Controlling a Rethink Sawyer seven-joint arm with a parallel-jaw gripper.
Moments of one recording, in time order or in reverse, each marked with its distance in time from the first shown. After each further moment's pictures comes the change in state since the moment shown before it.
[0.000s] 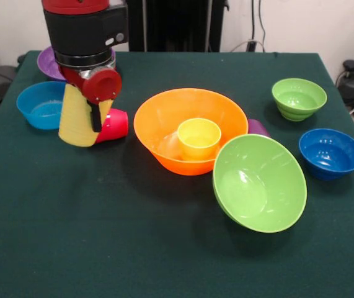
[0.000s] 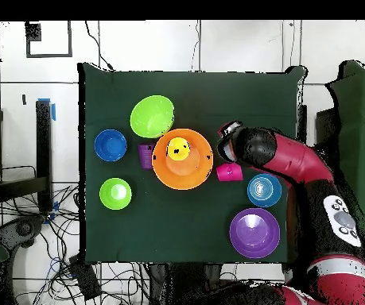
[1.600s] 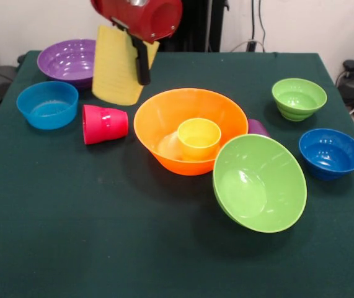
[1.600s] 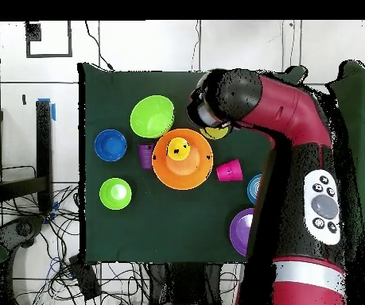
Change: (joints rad) arm 0.199 -0.087 -0.085 -0.248 0.130 0.418 0.000
